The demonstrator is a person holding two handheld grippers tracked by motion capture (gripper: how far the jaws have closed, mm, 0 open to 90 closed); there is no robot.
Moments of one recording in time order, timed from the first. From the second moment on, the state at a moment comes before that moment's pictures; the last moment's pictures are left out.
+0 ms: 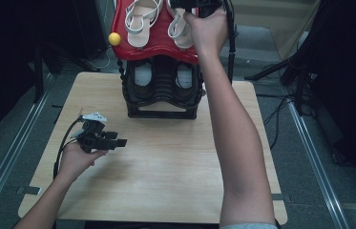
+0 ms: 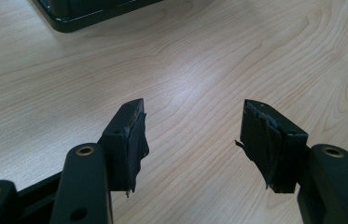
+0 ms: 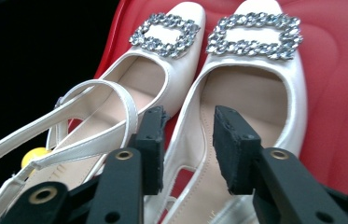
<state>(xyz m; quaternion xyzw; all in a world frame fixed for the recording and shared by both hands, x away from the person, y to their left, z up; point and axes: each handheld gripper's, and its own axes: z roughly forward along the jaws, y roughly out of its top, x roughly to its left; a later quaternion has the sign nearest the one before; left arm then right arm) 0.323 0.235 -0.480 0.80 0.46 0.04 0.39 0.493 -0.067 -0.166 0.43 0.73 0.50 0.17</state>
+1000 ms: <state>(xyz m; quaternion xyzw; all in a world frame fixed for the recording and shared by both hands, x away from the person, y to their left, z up) 0.323 0.238 -0.480 0.80 0.46 0.05 0.38 0.480 -0.131 -0.166 0.44 0.73 0.50 0.17</state>
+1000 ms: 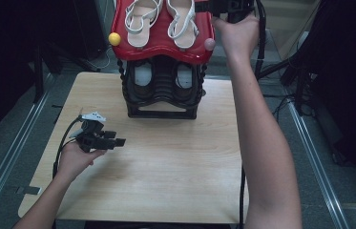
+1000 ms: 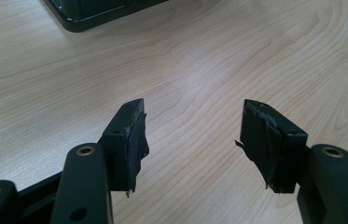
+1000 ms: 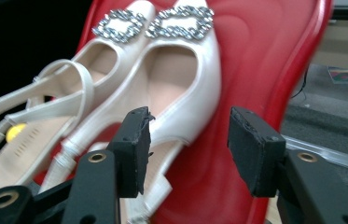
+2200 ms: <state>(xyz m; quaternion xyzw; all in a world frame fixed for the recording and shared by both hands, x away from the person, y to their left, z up) 0.327 0.233 -0.480 0.80 0.45 0.04 0.38 0.459 -0.195 -0.230 0.47 0.72 0.48 0.18</state>
